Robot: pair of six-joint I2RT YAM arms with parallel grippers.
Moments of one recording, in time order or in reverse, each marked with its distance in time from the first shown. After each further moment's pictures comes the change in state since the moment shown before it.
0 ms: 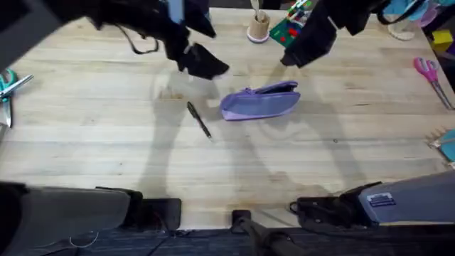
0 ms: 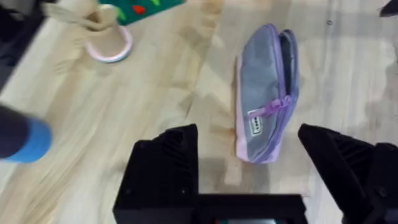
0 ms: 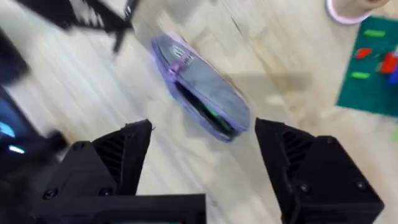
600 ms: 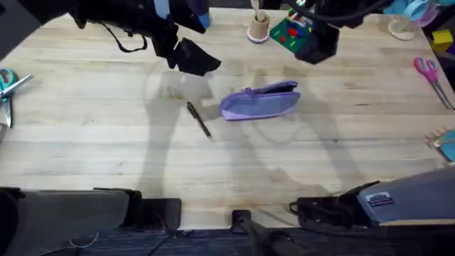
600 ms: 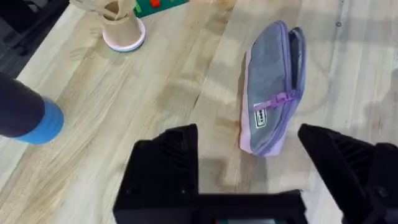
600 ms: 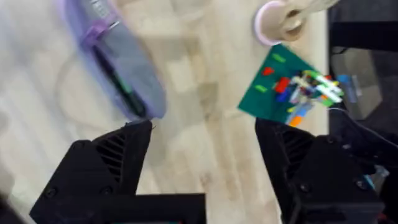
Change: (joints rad) left arm 0.058 -0.028 0.003 -0.029 0.000 0.000; right arm 0.042 0.028 0.000 0.119 0.261 -0.400
